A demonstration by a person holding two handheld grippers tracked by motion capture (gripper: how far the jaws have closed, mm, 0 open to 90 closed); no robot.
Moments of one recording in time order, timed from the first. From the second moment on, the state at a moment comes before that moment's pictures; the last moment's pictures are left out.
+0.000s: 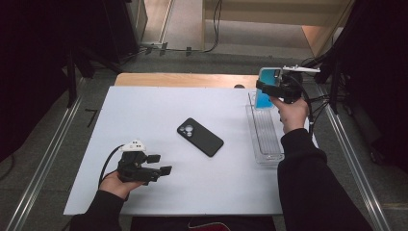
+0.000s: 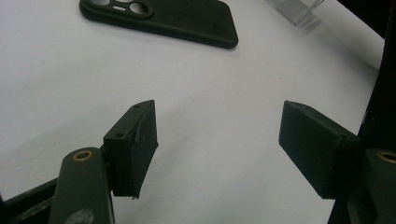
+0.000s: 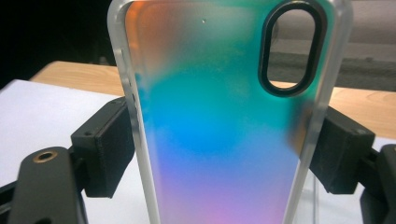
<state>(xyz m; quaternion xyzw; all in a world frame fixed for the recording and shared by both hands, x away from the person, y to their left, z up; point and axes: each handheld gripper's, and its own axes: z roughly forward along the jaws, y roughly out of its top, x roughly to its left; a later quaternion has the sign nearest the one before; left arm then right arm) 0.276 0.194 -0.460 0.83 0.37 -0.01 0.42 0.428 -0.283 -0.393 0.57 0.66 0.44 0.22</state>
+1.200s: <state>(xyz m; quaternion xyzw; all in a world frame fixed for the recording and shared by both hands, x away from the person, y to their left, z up) 0.275 0.194 -0.459 0.83 0.37 -0.01 0.42 0.486 -0.271 -0.453 0.61 0.67 0.36 0.23</state>
